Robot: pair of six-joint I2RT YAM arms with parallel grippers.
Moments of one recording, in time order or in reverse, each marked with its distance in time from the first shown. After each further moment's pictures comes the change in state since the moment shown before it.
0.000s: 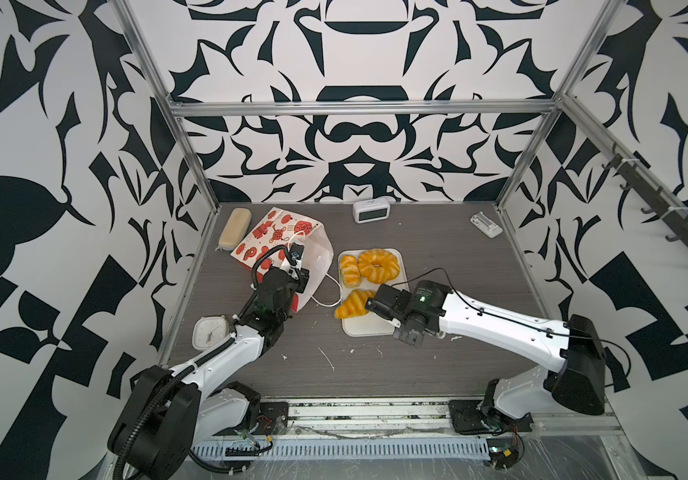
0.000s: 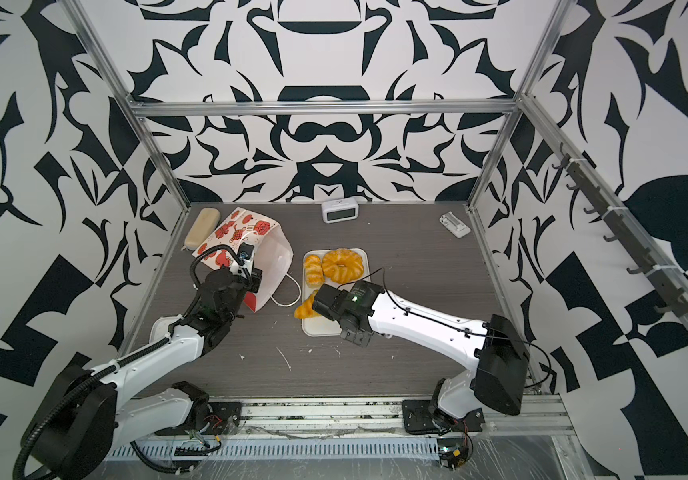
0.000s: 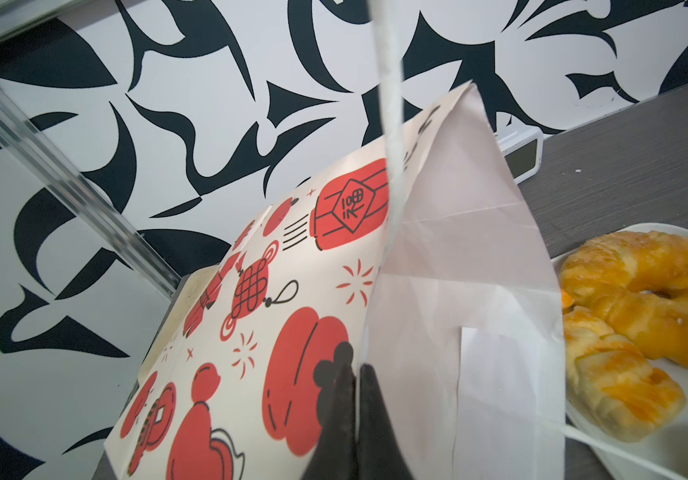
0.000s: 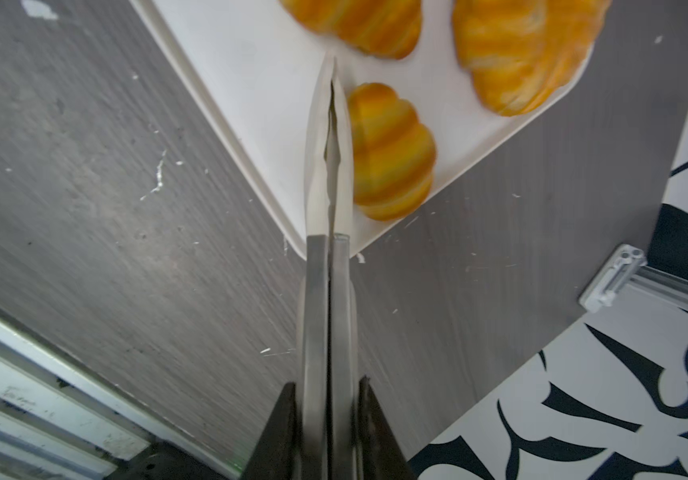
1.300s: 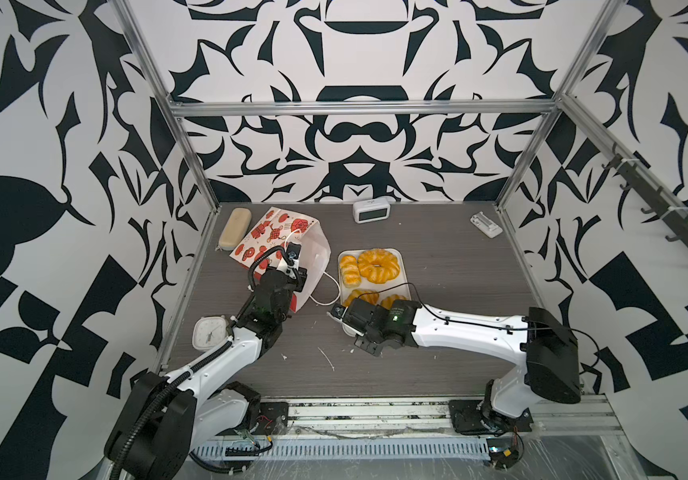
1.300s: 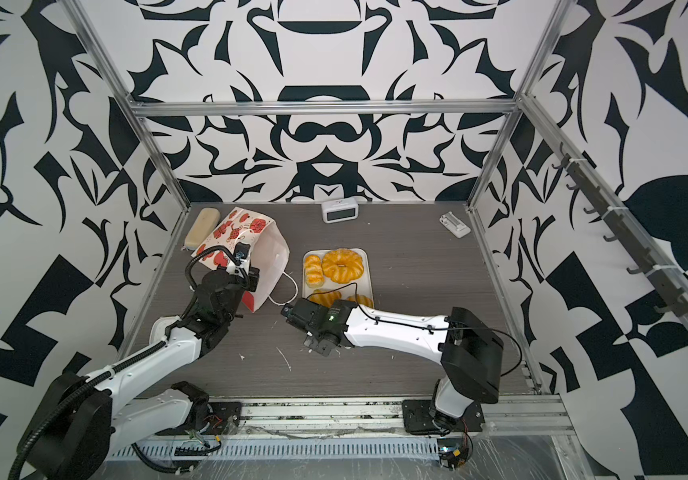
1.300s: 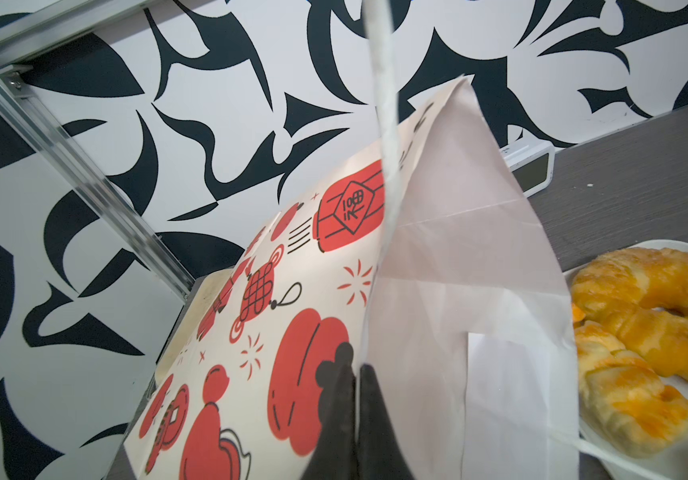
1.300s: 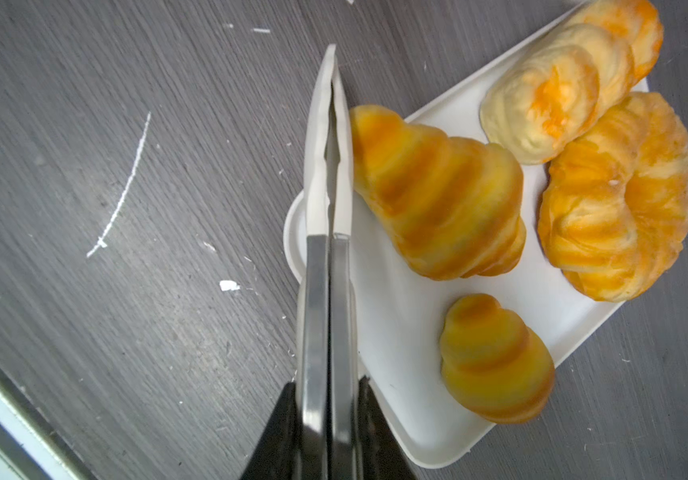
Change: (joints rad) left arm 0.000 -0.034 -0.003 0.000 -0.026 -0.001; right arm 0.082 0.120 -0.065 0.468 -0.095 0.082
